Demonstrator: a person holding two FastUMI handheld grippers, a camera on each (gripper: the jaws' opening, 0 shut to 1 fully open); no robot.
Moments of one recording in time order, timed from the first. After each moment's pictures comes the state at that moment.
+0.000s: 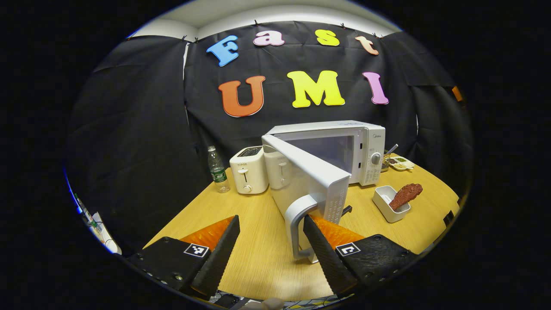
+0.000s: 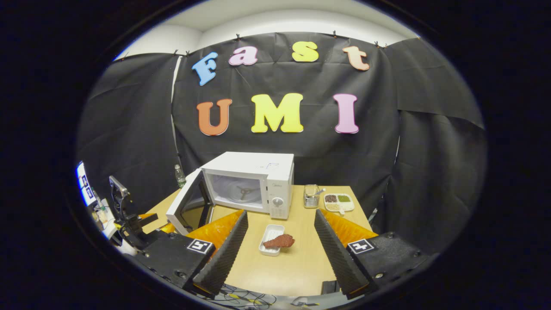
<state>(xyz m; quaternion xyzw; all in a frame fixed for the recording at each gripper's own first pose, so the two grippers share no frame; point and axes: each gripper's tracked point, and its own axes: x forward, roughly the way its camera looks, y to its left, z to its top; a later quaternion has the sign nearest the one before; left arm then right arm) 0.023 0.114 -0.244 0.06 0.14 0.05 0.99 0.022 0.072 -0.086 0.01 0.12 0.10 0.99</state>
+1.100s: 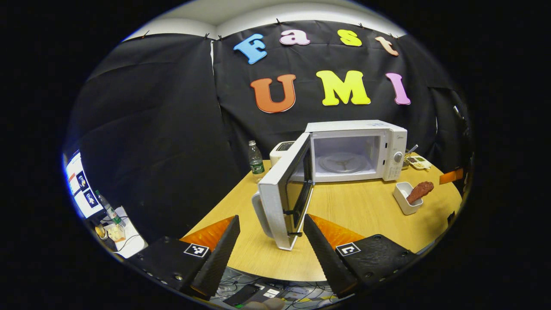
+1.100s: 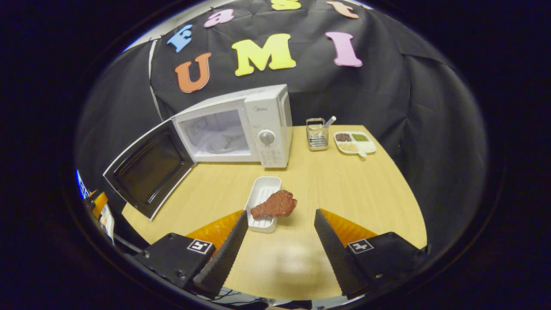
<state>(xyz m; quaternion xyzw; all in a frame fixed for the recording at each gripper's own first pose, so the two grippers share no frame) -0.042 0.161 -0.210 0.05 0.16 0.14 0.98 0.142 0.074 -0.299 0.06 0.29 0.13 0.94</state>
